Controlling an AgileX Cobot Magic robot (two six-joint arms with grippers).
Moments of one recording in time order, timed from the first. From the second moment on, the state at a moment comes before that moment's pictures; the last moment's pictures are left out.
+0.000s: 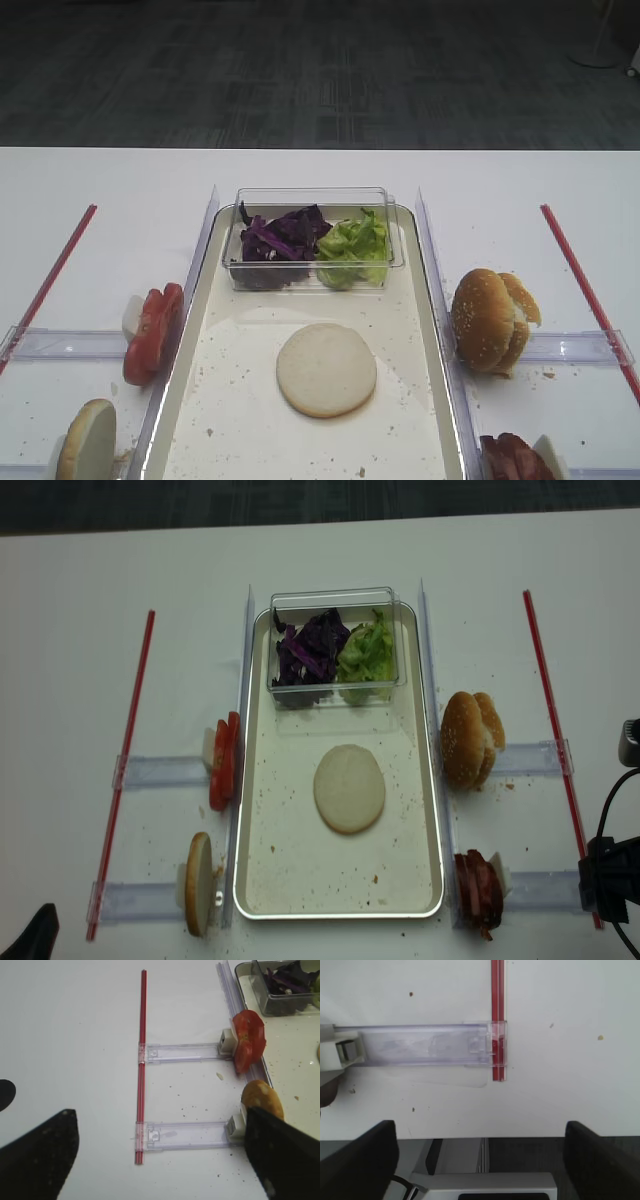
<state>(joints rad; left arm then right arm) 0.02 -0.02 -0.49 0.02 1.18 -0.04 0.03 0.94 -0.48 0.09 1.08 0.04</state>
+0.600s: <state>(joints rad) 0.02 -0.02 -0.49 0.02 1.18 -0.04 0.03 1.06 -0.61 0.08 1.08 0.04</state>
